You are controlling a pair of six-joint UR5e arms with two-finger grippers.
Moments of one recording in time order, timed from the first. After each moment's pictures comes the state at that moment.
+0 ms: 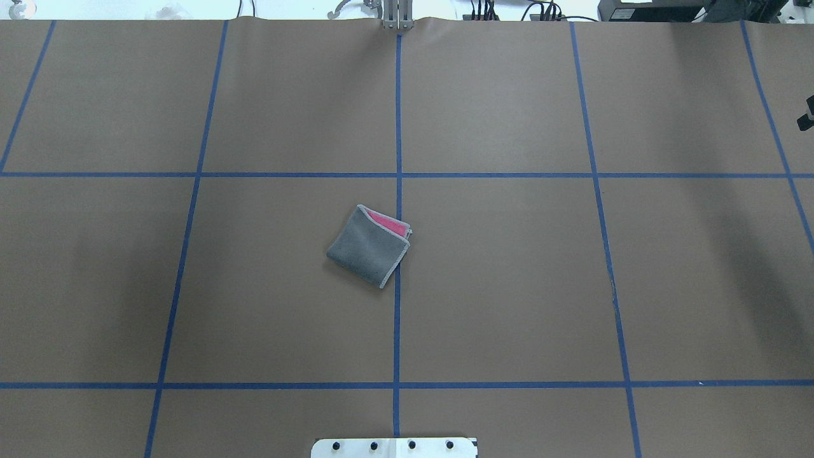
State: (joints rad) left arm -1.53 -1.75 -1.55 -1.57 -2.45 0.00; right arm 1.43 -1.38 1.57 -1.61 2.37 0.22
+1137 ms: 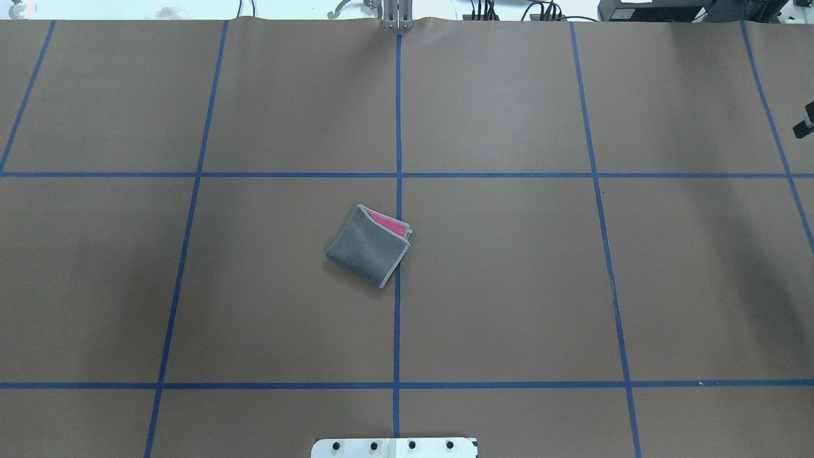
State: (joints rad) left arm -1.53 -1.74 -1.56 -1.59 -2.45 0.00; right arm 1.42 -1.40 1.60 -1.61 2.43 0.22
